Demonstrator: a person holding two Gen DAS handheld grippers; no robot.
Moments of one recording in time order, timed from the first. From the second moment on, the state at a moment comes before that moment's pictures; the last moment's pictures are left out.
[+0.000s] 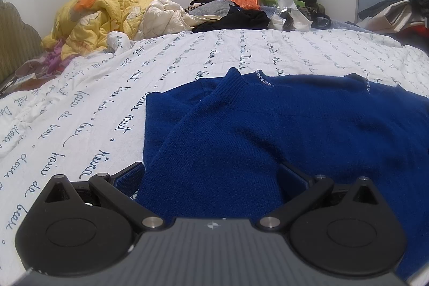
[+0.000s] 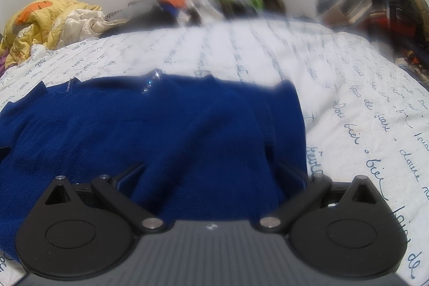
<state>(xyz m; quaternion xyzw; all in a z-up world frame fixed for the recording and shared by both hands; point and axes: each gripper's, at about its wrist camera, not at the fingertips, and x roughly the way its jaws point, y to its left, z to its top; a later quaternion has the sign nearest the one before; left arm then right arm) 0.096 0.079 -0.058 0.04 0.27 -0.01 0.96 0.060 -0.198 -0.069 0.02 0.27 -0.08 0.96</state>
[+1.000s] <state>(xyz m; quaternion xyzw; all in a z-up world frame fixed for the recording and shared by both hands) 0.161 0.173 -0.010 -0.10 0.34 -0.11 0.93 -0.002 -0.029 -0.039 -0.19 0.21 0.11 0.95</state>
